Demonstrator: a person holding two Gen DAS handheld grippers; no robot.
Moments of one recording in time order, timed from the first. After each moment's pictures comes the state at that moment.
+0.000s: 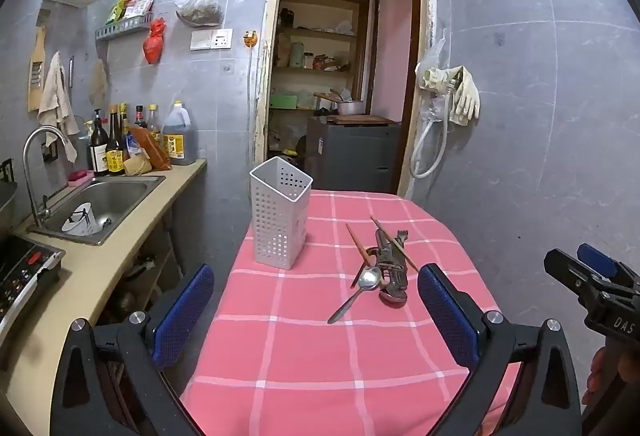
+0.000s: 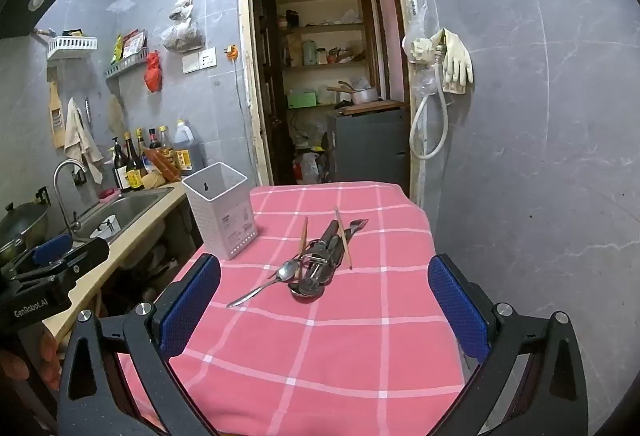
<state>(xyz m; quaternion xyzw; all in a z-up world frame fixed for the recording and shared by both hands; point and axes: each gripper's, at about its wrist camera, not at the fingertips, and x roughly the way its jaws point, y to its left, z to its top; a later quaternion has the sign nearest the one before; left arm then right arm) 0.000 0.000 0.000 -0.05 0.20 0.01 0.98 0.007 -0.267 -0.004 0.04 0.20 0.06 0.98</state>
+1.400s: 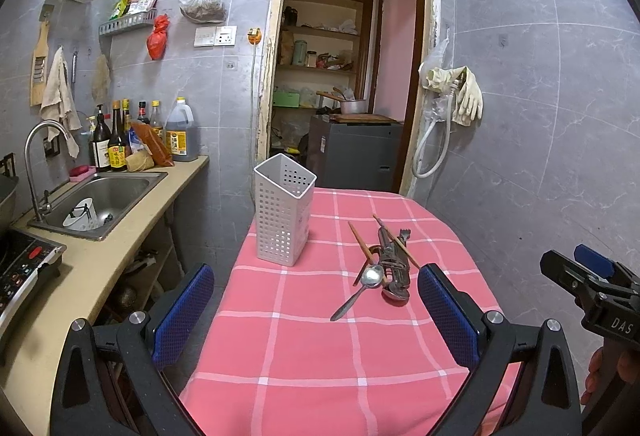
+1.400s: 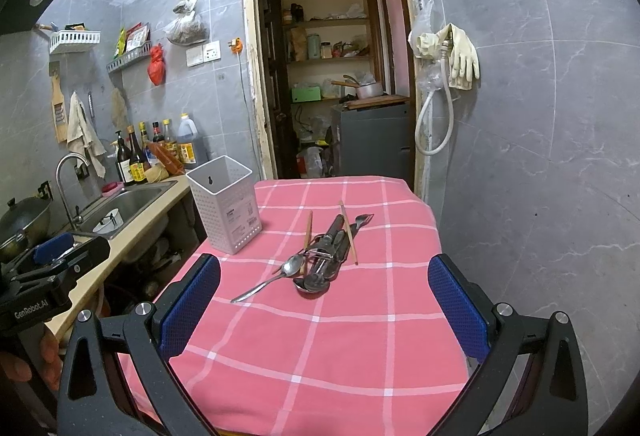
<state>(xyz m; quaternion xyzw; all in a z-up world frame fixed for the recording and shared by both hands) -0.001 0.007 -0.008 -0.05 0.20 0.01 0.98 0.010 -0.263 -0.006 0.04 0.20 0.06 0.98</state>
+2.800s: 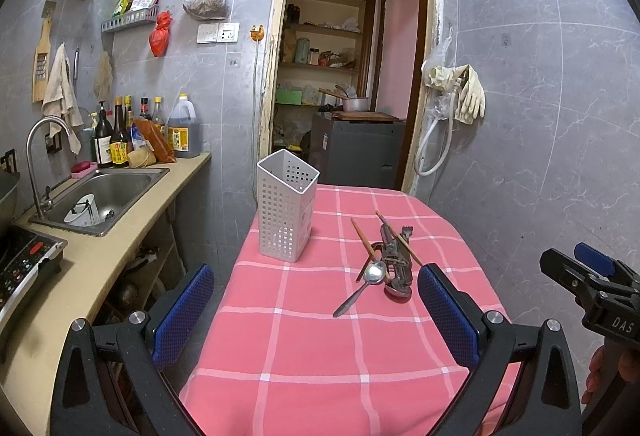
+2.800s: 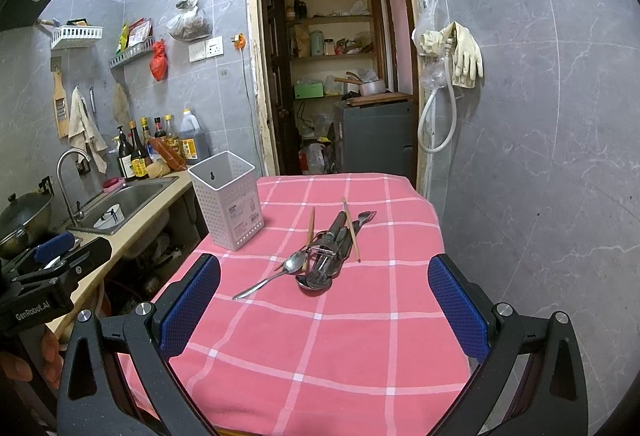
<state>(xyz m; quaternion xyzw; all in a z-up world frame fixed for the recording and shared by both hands) -0.004 0.012 -0.008 -0.05 0.20 0.01 0.98 0.013 -0.264 -0.003 0.03 0.21 0.06 0.98</state>
